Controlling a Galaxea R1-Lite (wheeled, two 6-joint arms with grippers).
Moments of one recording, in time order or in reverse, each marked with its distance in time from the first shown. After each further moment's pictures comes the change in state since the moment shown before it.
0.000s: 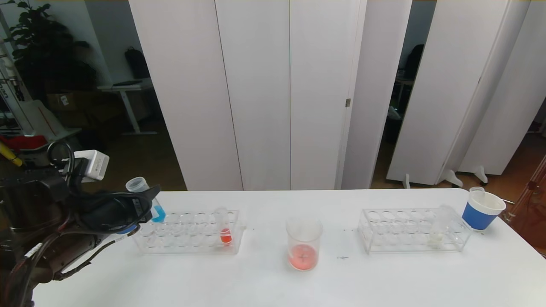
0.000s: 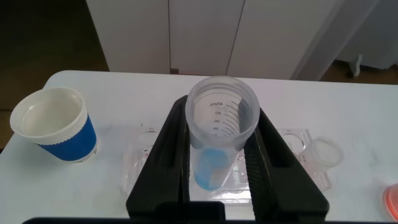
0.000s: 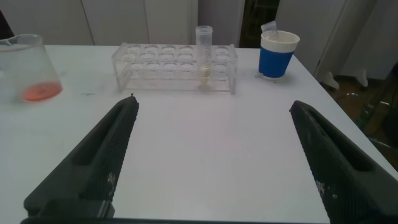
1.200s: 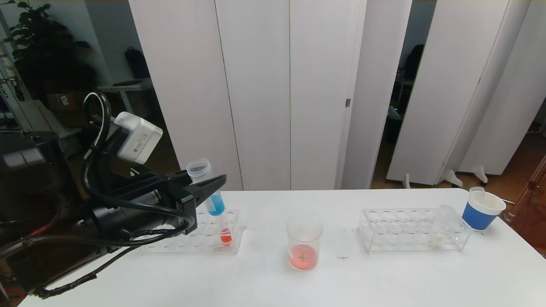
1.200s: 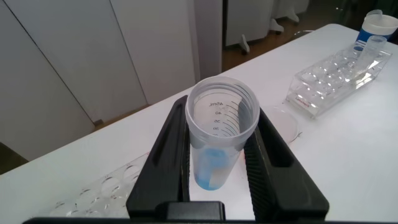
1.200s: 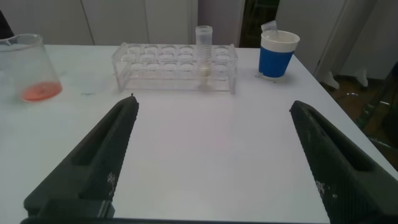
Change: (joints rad) left arm -0.448 -0.198 -0.187 0.303 -0.047 0.153; right arm 0.000 0.000 0.000 0.000 0.000 0.000
